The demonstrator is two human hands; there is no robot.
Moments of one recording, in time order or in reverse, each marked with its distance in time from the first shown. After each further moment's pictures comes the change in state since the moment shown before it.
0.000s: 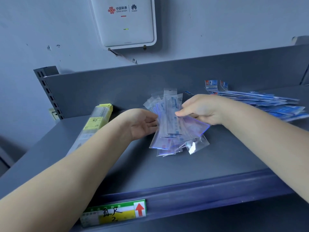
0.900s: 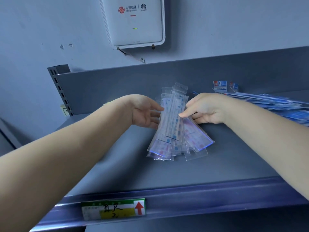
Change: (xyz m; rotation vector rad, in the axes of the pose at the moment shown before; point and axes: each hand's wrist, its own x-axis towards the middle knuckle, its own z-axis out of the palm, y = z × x) left_hand 0.007 0.033 -0.002 0.248 -0.026 -0.192; right_hand 0.011 -0.005 0.000 0.026 -0.046 0.009
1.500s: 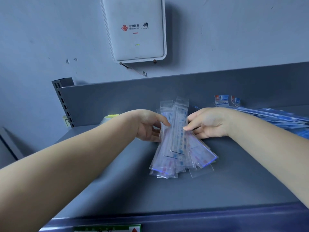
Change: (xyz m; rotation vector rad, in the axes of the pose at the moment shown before) left_hand 0.023 0.008 0.003 0.124 0.078 -0.050; right_hand 0.013 0.002 -0.018 0.087 -0.177 0.062
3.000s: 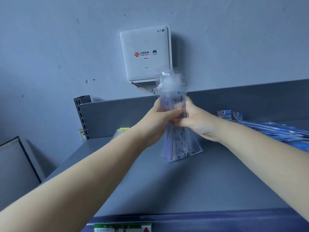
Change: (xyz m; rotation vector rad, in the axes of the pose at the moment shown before) left_hand -0.052 0.002 0.020 -0.164 -0.053 0.886; right_hand -0.016 -0.025 0.036 -0.159 0.024 -0.693
